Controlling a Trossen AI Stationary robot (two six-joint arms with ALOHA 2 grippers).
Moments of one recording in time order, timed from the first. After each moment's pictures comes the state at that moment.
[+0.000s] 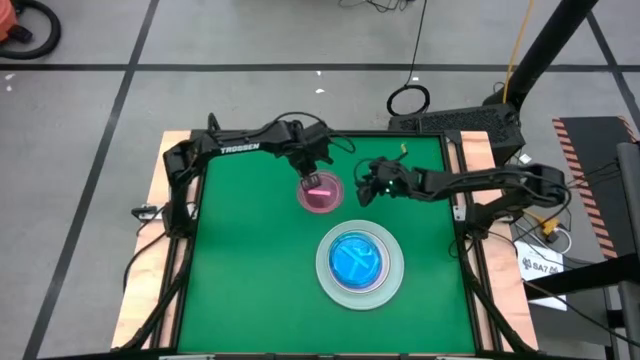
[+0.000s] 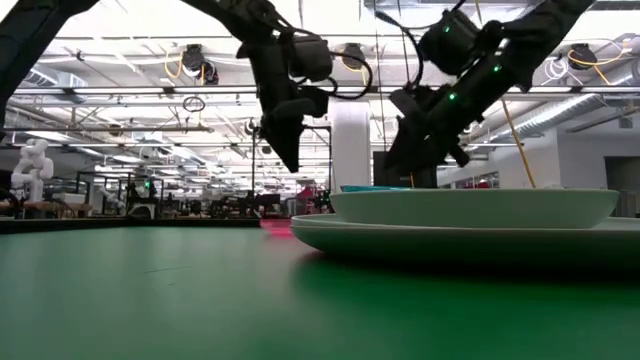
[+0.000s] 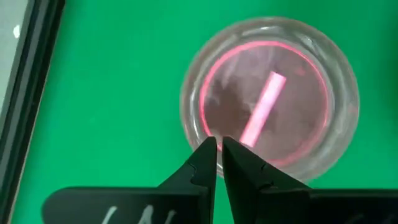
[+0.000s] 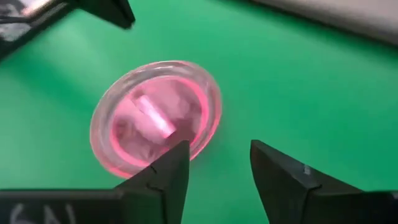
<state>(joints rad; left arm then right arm) 0.39 1.96 1.66 -0.95 -0.01 0.08 -0.26 1.36 0.62 0.07 0.22 0.53</state>
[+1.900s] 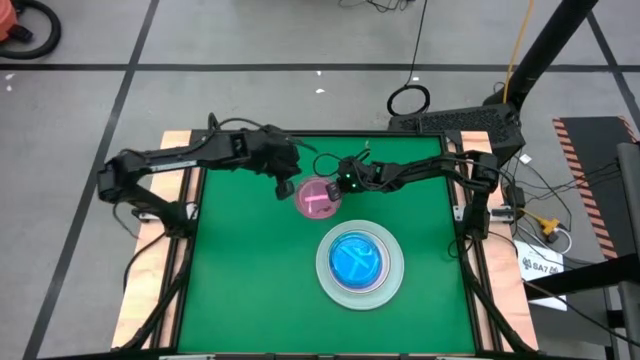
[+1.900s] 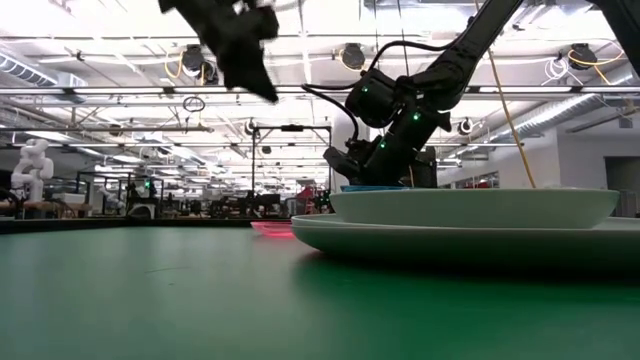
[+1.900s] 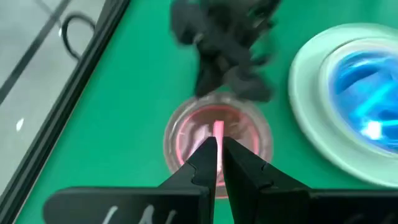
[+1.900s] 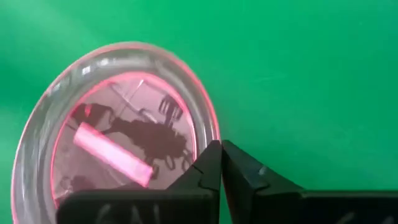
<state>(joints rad) 0.32 1.42 1.22 -0.61 0.05 0.05 -0.32 1.87 0.97 0.02 0.13 0.69</state>
